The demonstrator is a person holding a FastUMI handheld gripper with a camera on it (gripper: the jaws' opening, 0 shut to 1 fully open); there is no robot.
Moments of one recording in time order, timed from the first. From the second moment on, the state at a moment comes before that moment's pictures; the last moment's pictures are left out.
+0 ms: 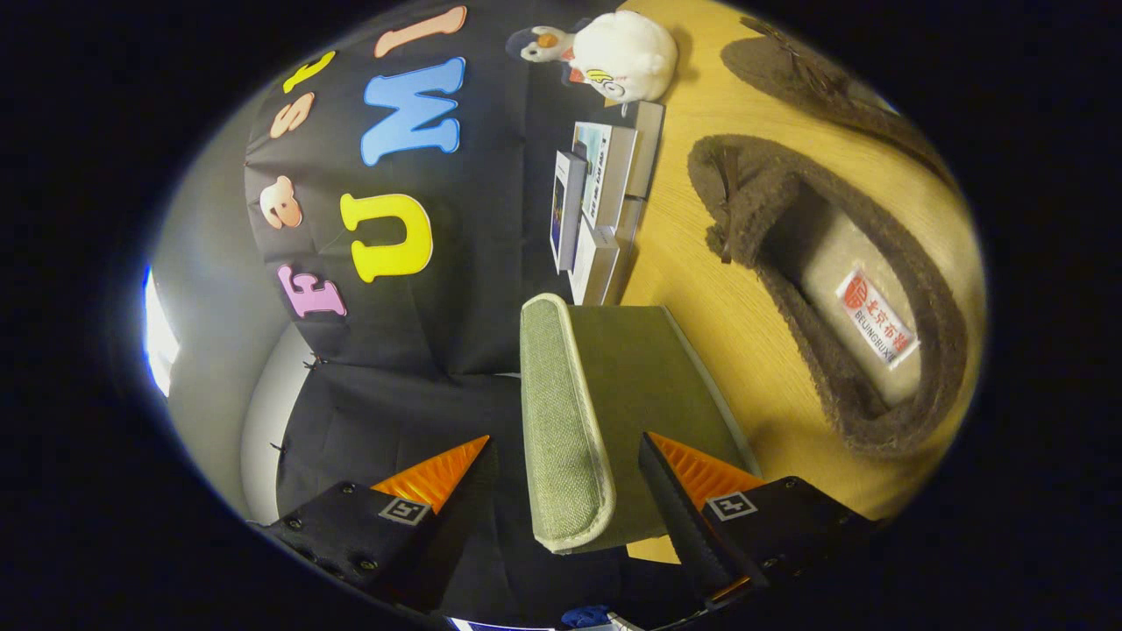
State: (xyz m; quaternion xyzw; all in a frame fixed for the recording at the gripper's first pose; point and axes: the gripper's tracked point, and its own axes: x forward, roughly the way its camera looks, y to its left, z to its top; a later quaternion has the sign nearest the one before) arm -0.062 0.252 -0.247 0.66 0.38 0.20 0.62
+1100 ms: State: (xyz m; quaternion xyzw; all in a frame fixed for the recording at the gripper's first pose) arm -0.058 0.272 -0.226 0.62 0.40 0.25 0.63
